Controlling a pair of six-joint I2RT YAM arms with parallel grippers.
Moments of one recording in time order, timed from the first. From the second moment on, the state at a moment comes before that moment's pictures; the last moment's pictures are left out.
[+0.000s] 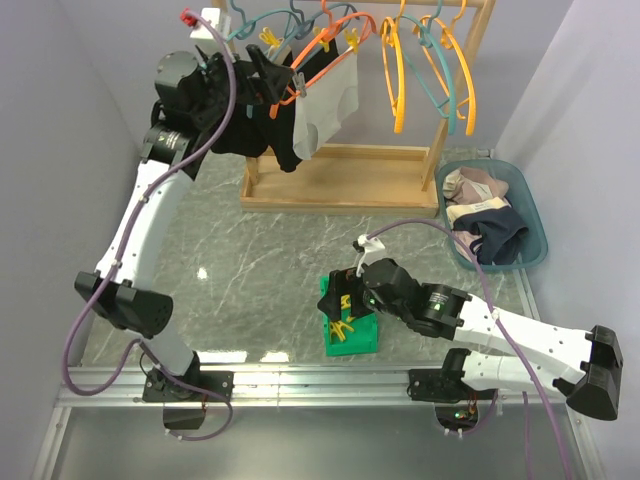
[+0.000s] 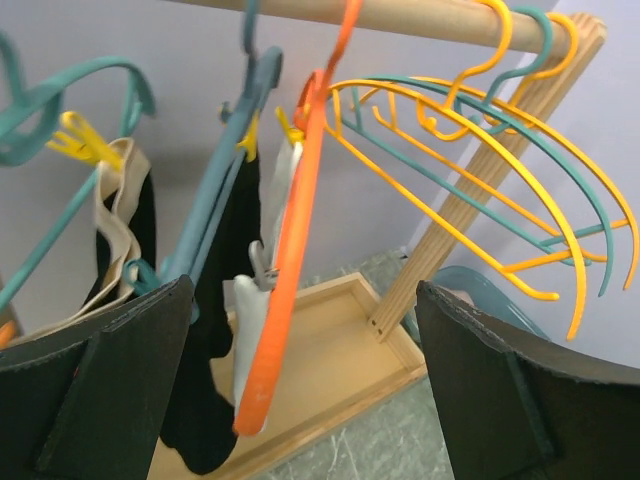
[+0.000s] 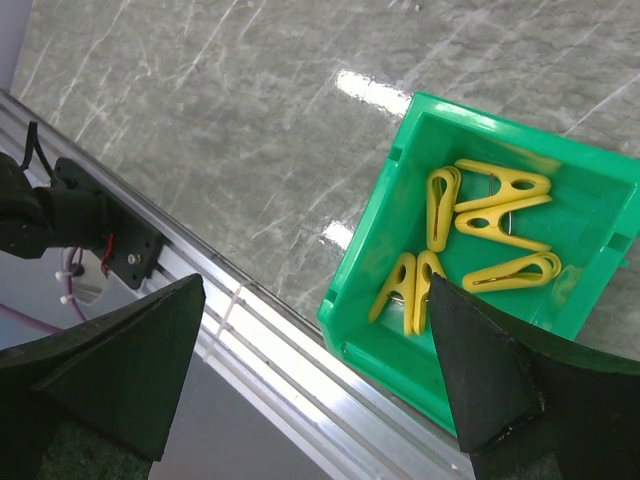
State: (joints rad) left arm -0.31 1.64 1.99 -0.21 0.25 -0.34; right arm 1.08 0.97 0.76 -0.40 0.17 0.70
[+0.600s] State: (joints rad) left arm -0.41 1.80 2.17 -0.41 0.15 -0.16; right arm 1.08 0.98 0.75 -0.40 0.19 0.70
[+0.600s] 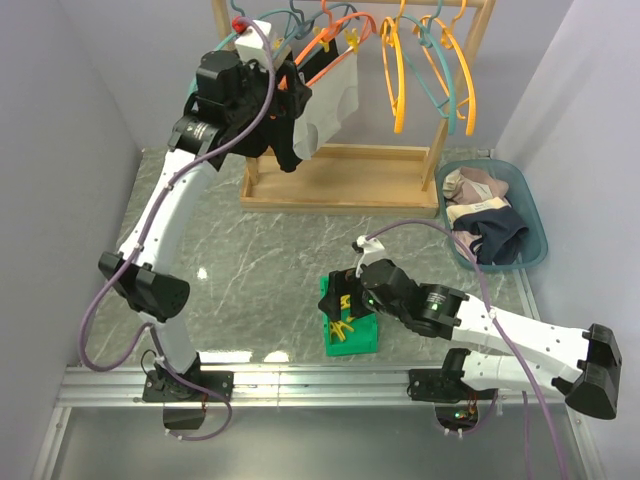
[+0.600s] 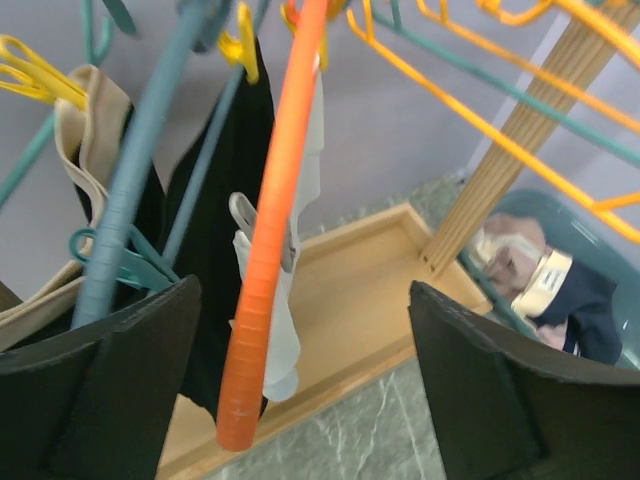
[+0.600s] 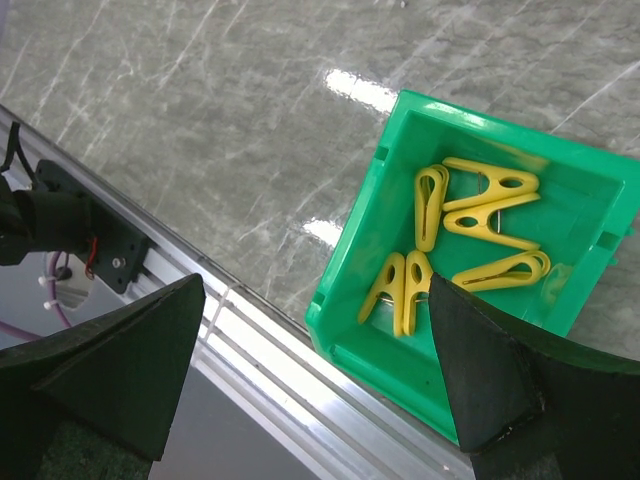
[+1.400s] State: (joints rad) left arm -0.45 1.88 2.26 -0.53 0.12 -0.05; right arm 1.08 1.02 0.75 -0.39 0.19 0.70
